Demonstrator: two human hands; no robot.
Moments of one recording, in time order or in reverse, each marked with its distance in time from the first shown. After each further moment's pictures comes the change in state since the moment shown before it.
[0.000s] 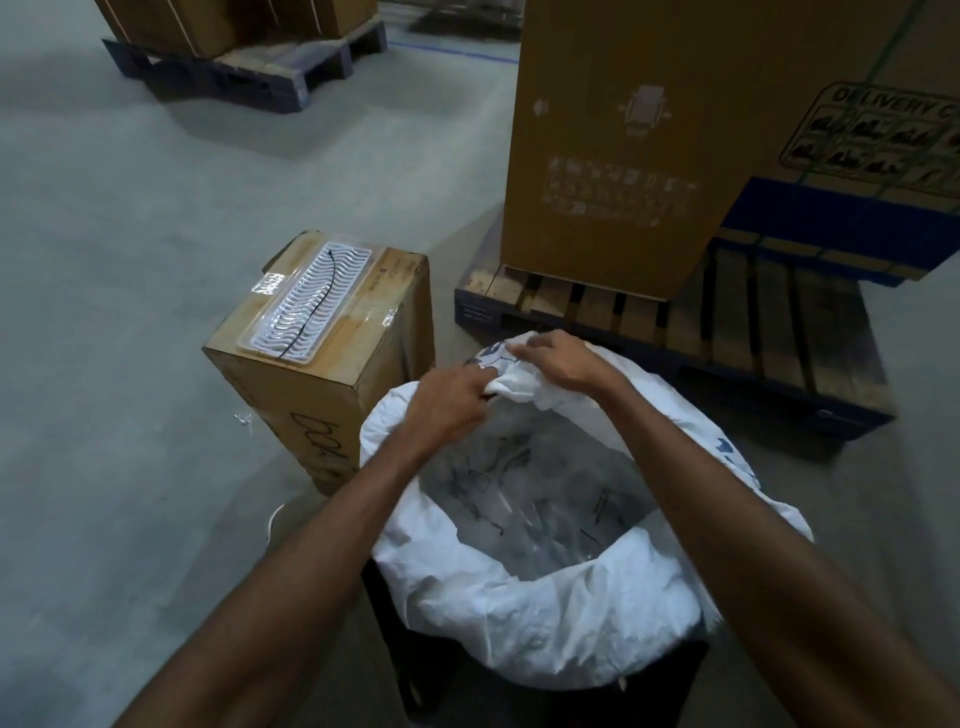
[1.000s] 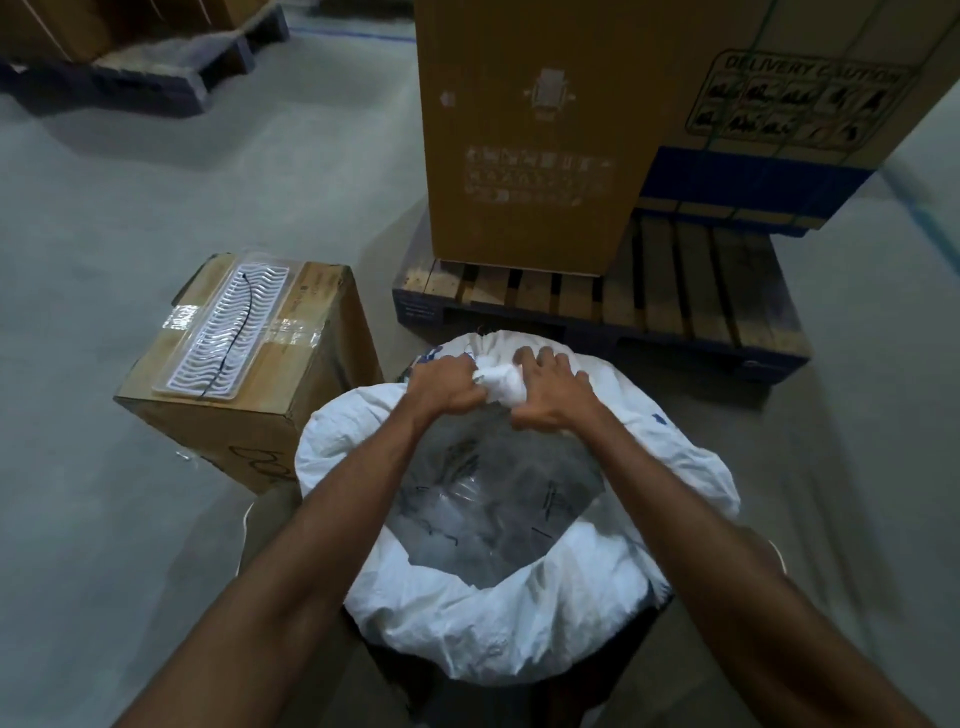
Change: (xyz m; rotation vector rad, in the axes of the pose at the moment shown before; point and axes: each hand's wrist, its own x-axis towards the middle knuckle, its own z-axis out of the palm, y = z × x) left_hand 0.077 0.055 0.018 0.039 -0.335 -0.058; right_hand -0.047 0.062 -0.010 -0.463 0.081 0.150
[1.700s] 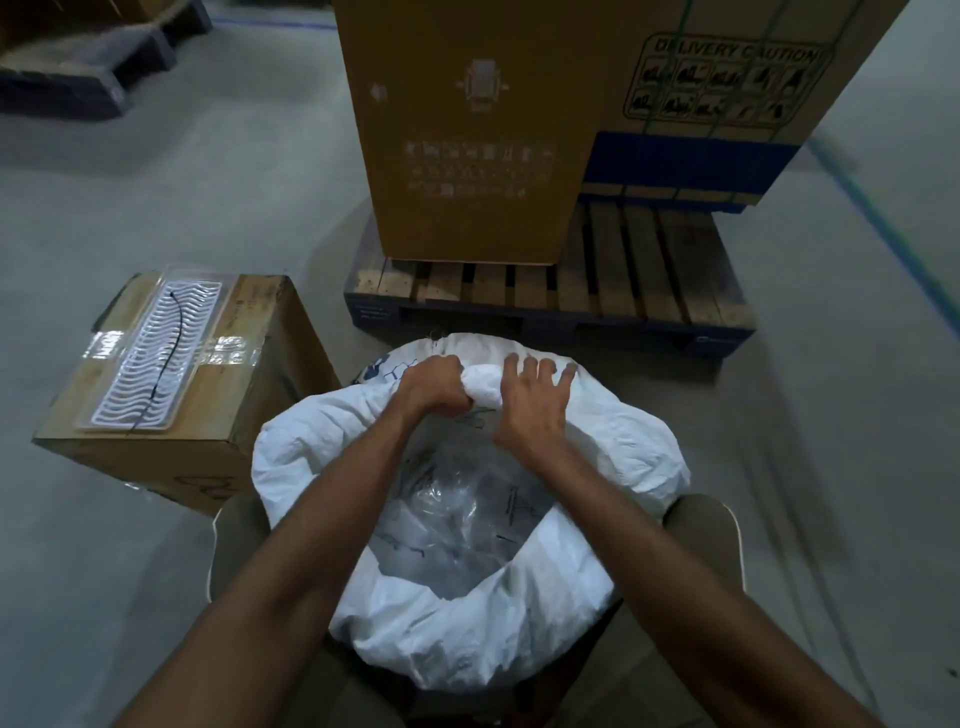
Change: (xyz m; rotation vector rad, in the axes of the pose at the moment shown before) left_hand 0.026 0.046 0.010 0.043 -0.141 0.003; right_hand -0.006 0.024 0.038 -0.259 0.289 0.209
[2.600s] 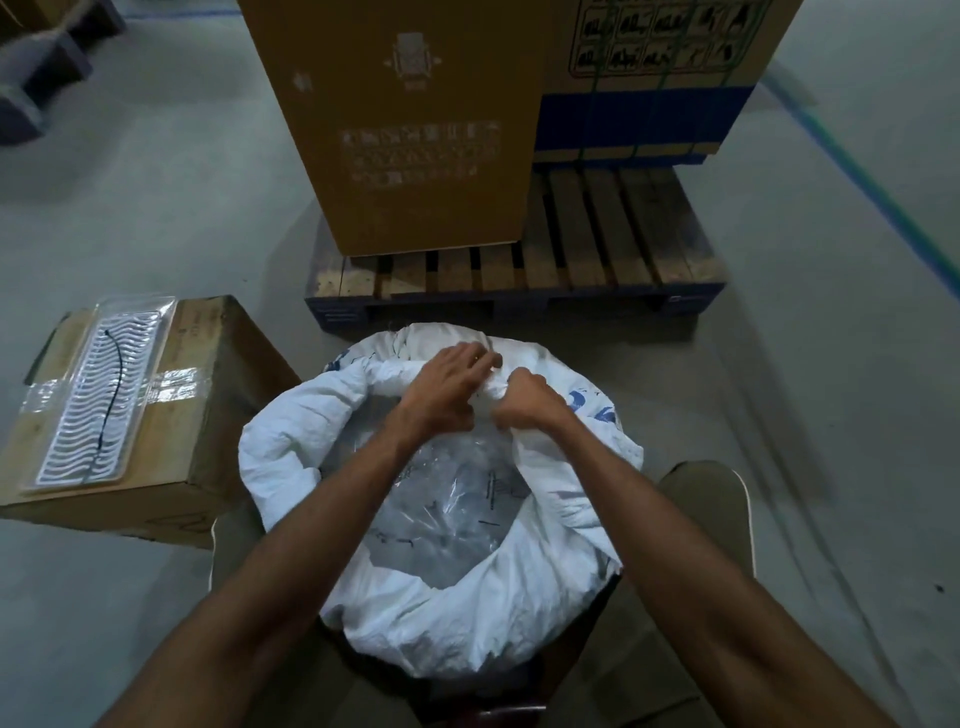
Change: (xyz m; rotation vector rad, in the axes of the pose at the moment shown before) left_hand 0.025 0.026 0.035 0.145 0.345 0.667; right_hand 0.013 0.054 -0.017 0.620 -0.415 0.180
